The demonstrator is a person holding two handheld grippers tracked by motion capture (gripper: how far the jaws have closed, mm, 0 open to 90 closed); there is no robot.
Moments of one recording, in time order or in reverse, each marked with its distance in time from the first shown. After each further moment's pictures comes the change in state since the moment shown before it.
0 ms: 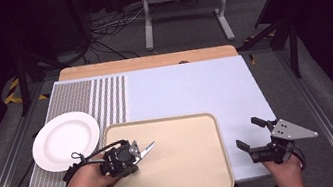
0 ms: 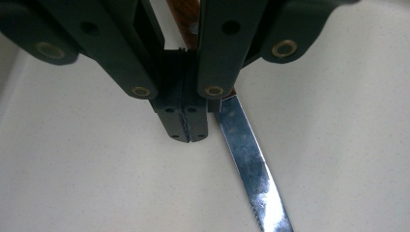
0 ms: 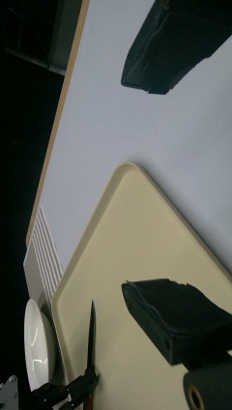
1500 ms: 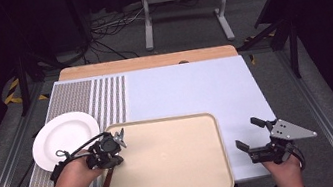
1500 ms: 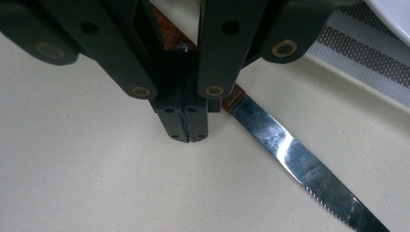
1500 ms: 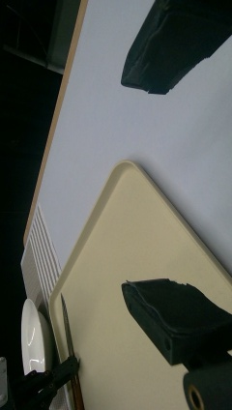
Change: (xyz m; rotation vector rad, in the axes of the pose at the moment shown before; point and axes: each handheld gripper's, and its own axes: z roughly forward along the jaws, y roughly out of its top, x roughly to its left) left arm 0.032 -0.029 -0.008 0.013 0.048 -0.186; right arm 0.001 0.000 0.001 0.008 0.004 -0.003
